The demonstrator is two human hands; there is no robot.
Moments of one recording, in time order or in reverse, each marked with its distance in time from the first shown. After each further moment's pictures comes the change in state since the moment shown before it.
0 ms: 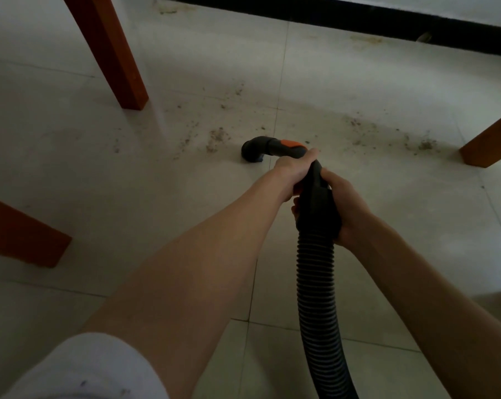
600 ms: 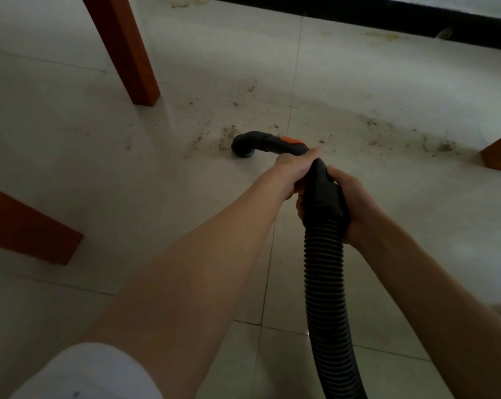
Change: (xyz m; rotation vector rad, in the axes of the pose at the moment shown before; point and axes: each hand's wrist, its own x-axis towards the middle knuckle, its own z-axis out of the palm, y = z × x) left_hand 0.018 -0.004 -0.025 -0.018 0.010 0.013; right_hand 0.012 0.001 0.015 0.049 -0.121 0.062
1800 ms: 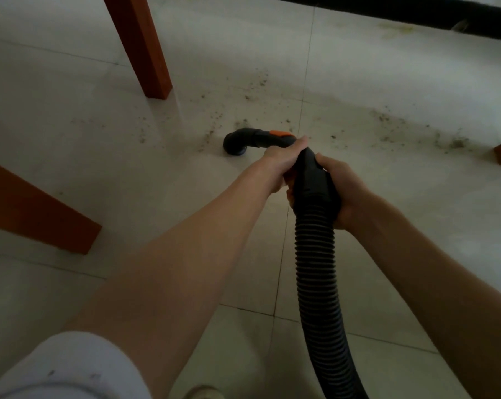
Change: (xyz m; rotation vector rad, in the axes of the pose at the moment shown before) left_hand -0.014 0.003 -0.049 -0.066 0.006 -0.040; right_hand -0.001 0.002 0.041 -0.075 -0.020 0.047
